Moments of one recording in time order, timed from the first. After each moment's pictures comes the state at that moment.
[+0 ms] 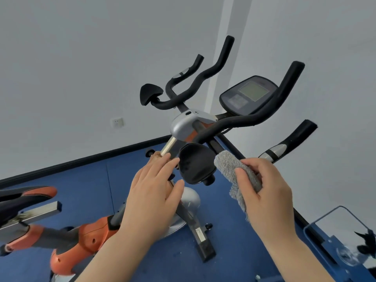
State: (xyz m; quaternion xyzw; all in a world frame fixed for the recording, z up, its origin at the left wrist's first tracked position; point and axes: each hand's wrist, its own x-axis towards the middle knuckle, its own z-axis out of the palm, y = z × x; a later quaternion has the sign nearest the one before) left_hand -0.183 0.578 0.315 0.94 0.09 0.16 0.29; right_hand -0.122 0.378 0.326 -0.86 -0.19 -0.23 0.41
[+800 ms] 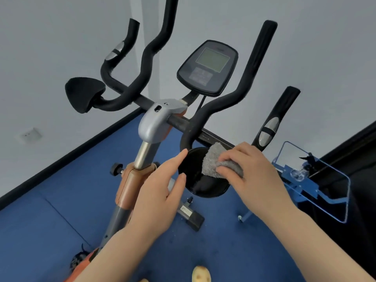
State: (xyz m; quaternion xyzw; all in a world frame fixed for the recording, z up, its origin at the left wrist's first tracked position) left_hand -0.080 0.651 0.283 0.87 -0.15 0.10 0.46; right_hand -0.089 0.456 0.323 -0.96 -0.05 -0.13 0.25
